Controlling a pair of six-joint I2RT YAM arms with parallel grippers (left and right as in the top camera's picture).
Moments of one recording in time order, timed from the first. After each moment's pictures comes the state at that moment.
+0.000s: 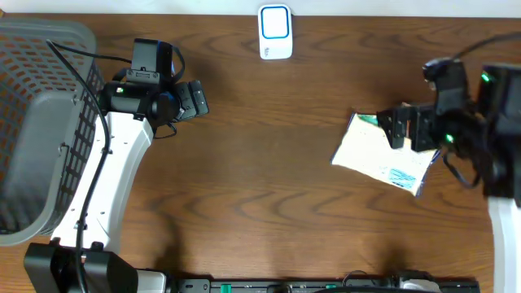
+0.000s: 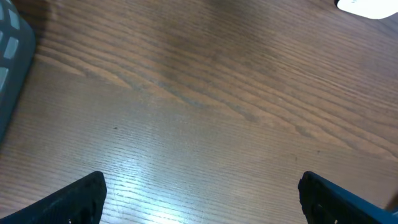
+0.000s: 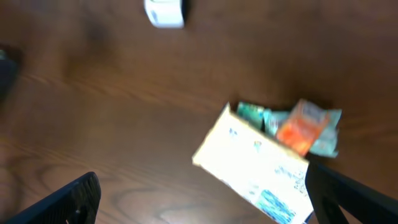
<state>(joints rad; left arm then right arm) -0.12 1.56 1.40 -0.95 0.00 -0.41 -0.04 1.19 1.52 -1.17 -0.32 -0.10</state>
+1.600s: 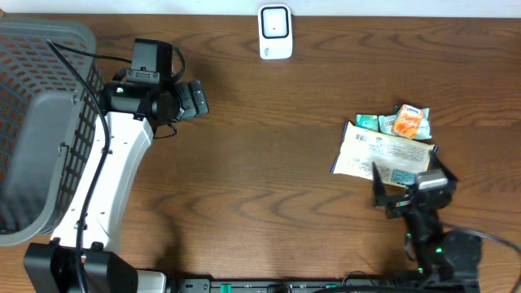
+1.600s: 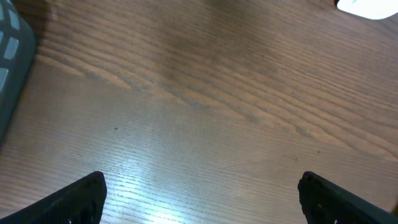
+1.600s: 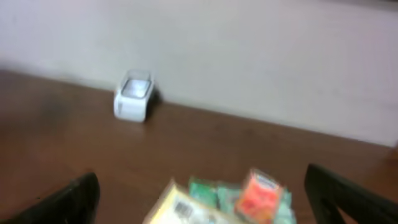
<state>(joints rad) -0.12 1.56 1.40 -0.95 0.00 -0.41 0.02 0.15 0.29 -0.19 -0.15 -0.14</state>
